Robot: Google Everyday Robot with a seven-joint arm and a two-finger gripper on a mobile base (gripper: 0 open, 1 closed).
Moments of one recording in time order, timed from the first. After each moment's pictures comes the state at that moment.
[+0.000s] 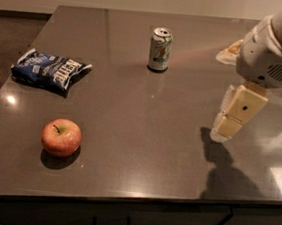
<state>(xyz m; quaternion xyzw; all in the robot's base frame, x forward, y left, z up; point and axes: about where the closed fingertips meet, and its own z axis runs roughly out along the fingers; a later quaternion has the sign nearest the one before) 0.453 -0.146 0.966 -0.64 0.74 0.03 0.21</state>
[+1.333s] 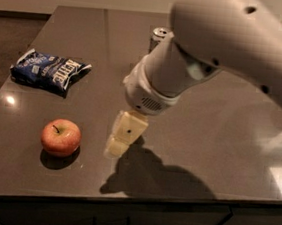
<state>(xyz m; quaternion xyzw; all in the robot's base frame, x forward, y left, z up) 0.446 0.040 0.896 -0.67 0.69 0.13 0.25</state>
